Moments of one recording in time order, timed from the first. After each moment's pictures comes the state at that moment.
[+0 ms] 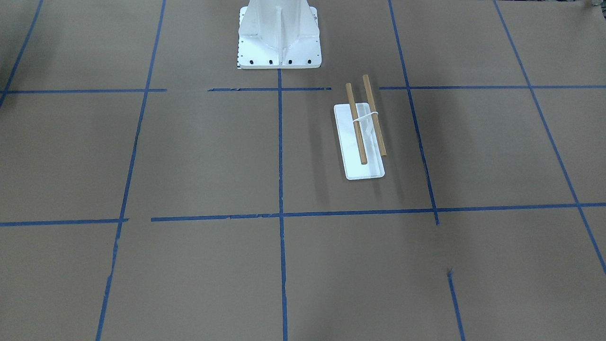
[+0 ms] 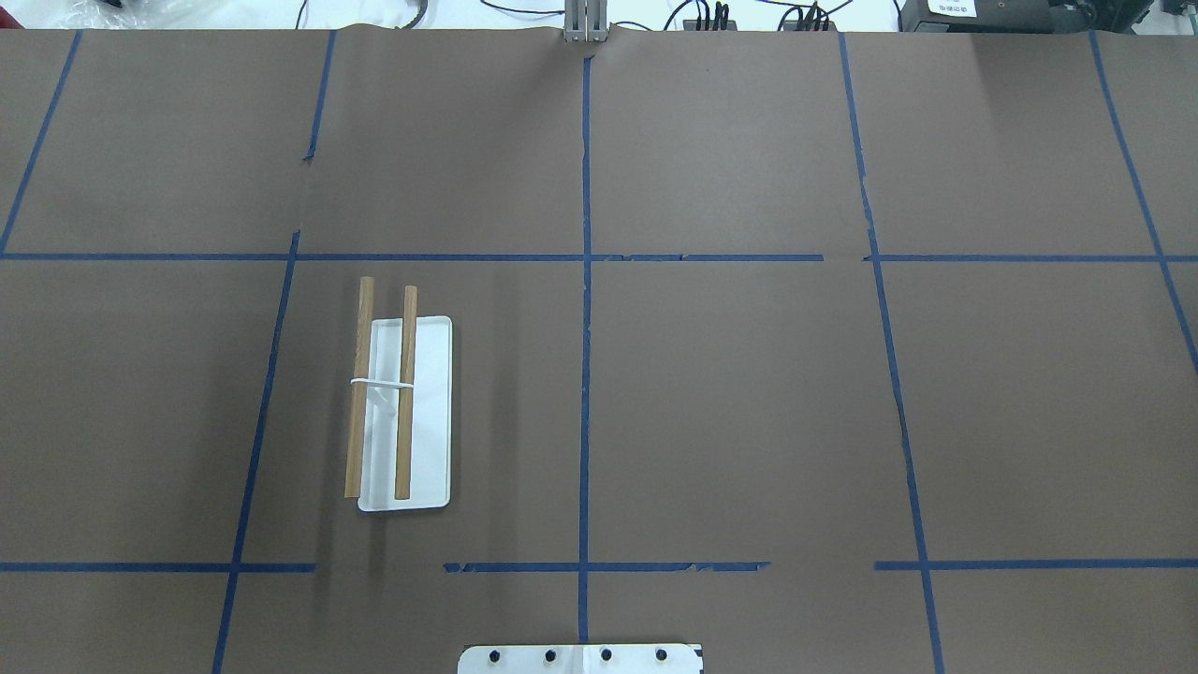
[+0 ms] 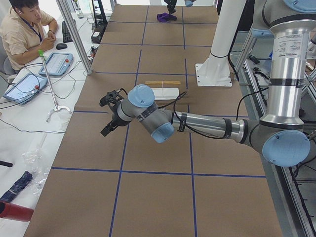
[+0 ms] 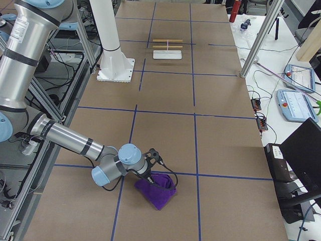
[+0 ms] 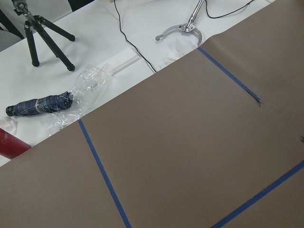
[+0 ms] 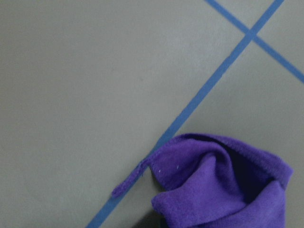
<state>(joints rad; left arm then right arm) -1.53 -1.58 -1.69 -2.31 -2.28 -0.04 1.36 -1.97 1.52 -0.55 2.25 -0.16</state>
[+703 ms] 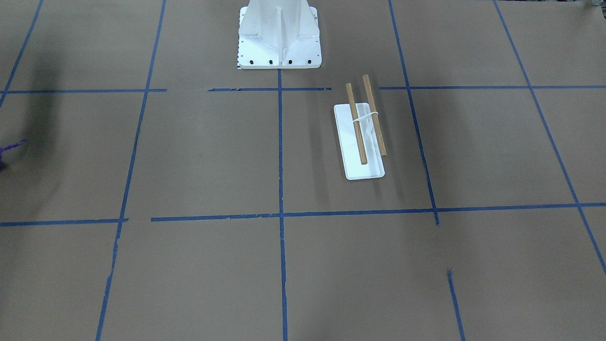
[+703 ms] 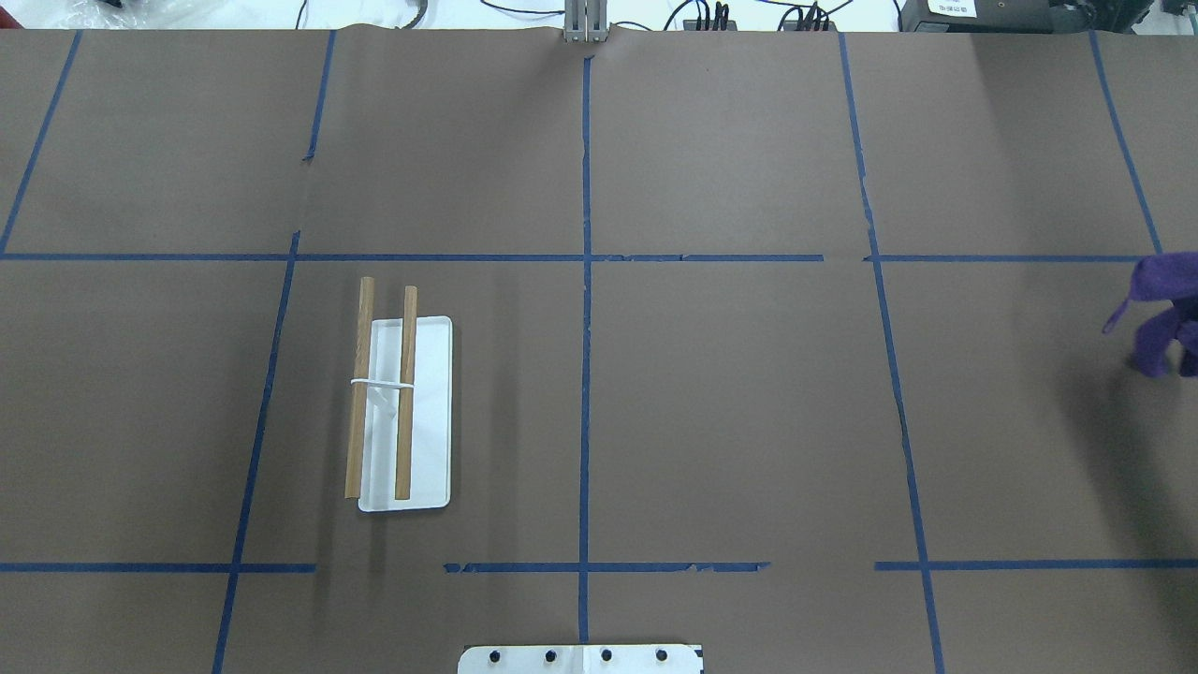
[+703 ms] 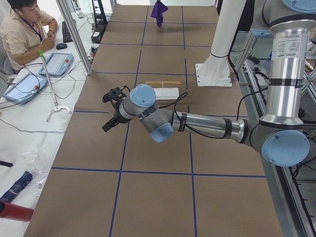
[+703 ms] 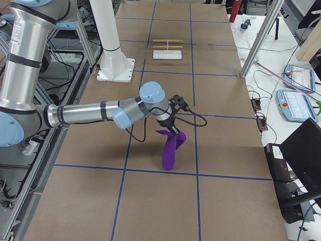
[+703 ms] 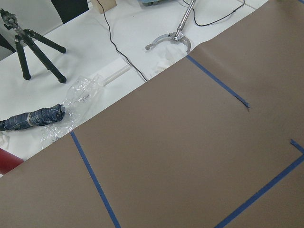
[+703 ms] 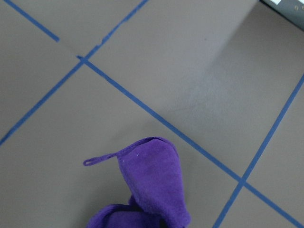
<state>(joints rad) -1.49 -1.57 -1.69 -2.37 -2.31 -0.04 1.45 -1.81 2.04 -1.22 2.32 -0.16</state>
